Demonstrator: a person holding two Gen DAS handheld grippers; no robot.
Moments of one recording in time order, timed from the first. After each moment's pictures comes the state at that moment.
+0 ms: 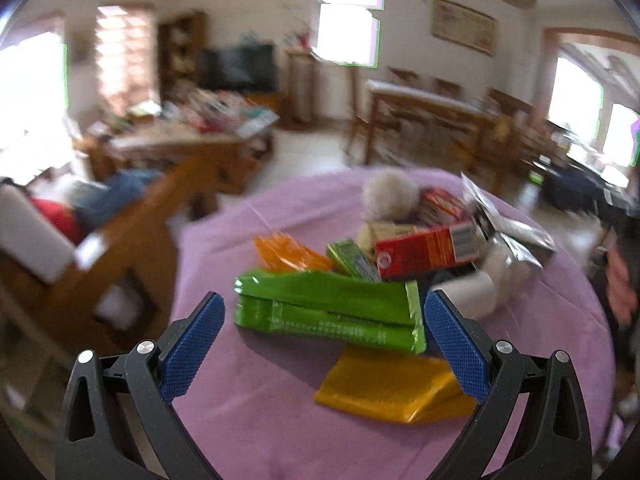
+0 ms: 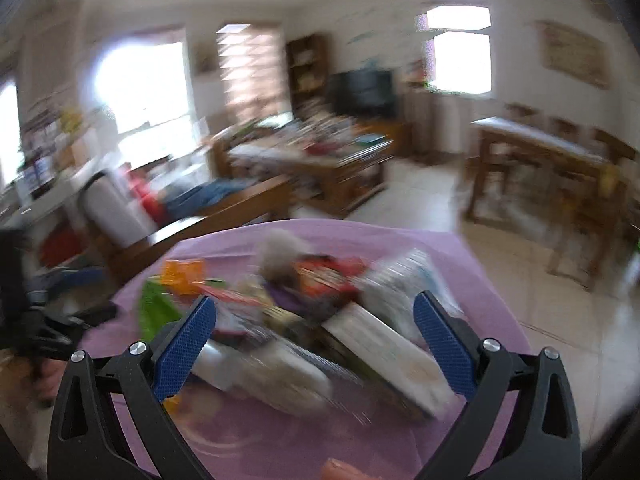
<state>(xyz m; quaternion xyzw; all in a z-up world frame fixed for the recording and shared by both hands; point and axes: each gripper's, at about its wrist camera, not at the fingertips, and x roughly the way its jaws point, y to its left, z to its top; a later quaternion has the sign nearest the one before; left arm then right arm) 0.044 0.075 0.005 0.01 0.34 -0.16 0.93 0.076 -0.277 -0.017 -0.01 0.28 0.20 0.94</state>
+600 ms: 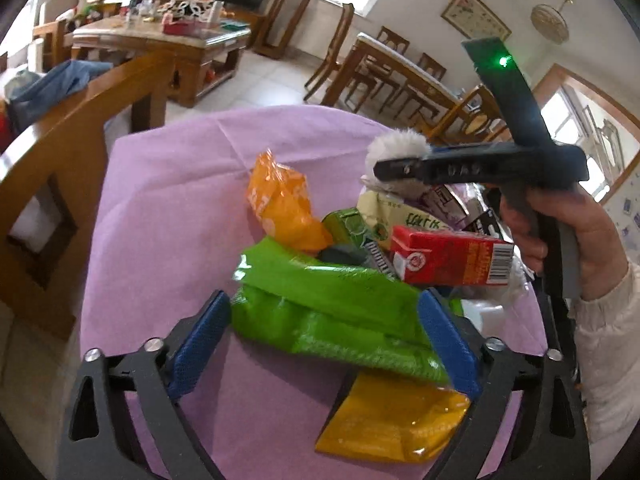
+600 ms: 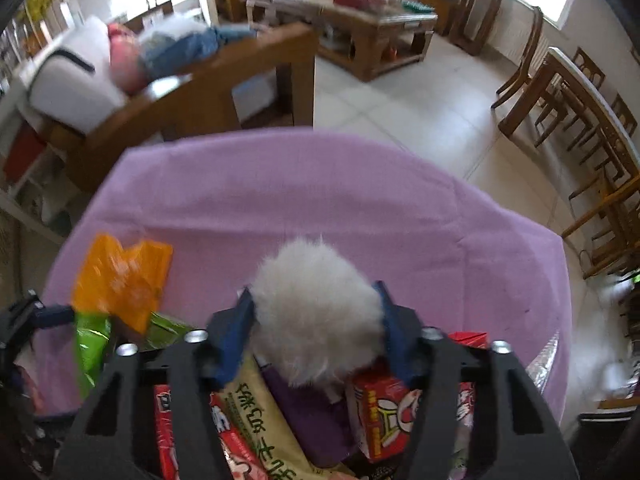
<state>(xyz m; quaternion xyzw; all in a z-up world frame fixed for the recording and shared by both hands) 0.118 0.092 -0.051 -0.13 0.45 -0.23 0.85 0.250 -0.132 -0.089 -0.14 0.54 0.17 0.81</state>
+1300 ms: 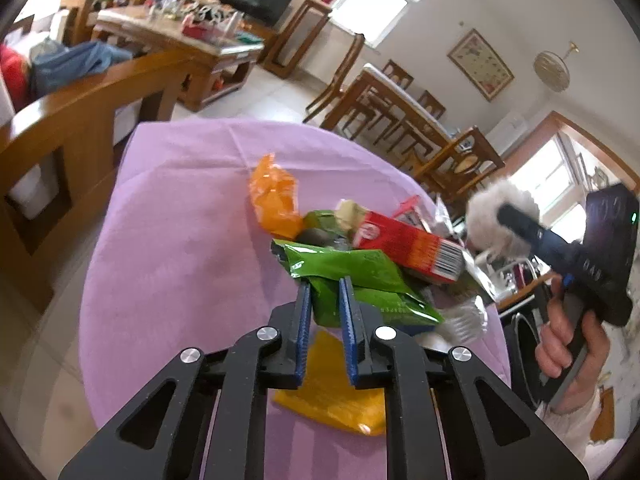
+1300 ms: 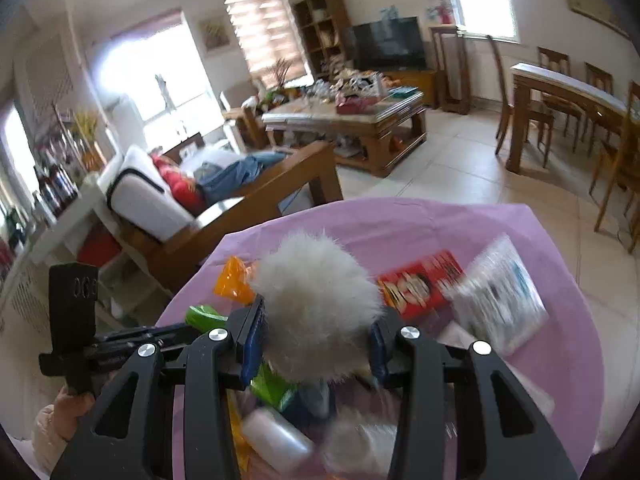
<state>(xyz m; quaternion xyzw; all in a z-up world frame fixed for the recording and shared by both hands) 0.070 0.102 -0.027 -0.20 0.41 -0.22 0.86 0.093 -0.242 -0.003 0.06 0.35 0.22 0.91</state>
